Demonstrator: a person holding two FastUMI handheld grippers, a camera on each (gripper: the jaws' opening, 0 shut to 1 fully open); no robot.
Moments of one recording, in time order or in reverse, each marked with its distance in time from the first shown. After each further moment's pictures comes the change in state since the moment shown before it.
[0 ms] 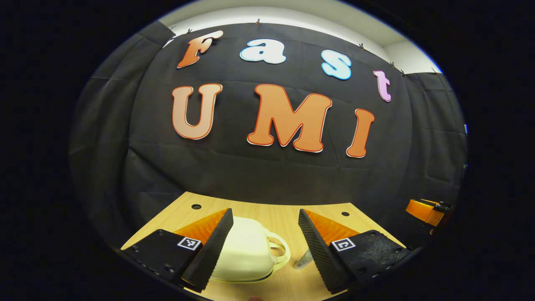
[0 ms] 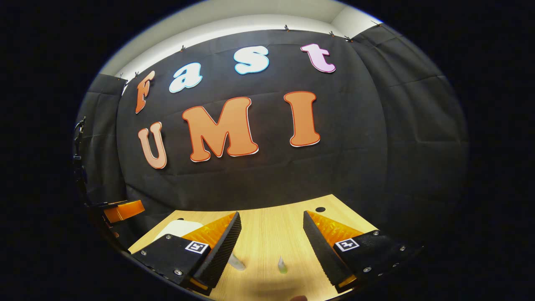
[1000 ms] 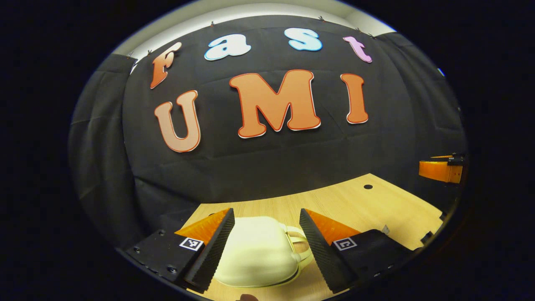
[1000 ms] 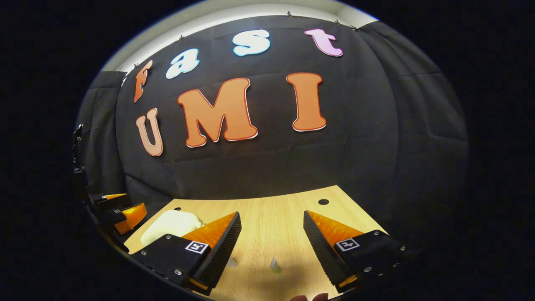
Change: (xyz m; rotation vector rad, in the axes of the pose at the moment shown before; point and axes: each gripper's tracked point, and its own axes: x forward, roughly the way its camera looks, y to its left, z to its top) left arm 0.037 -0.005 -0.040 0.332 0.064 0.049; right arm 0.042 -0.015 -0.034 -0.031 0.122 0.018
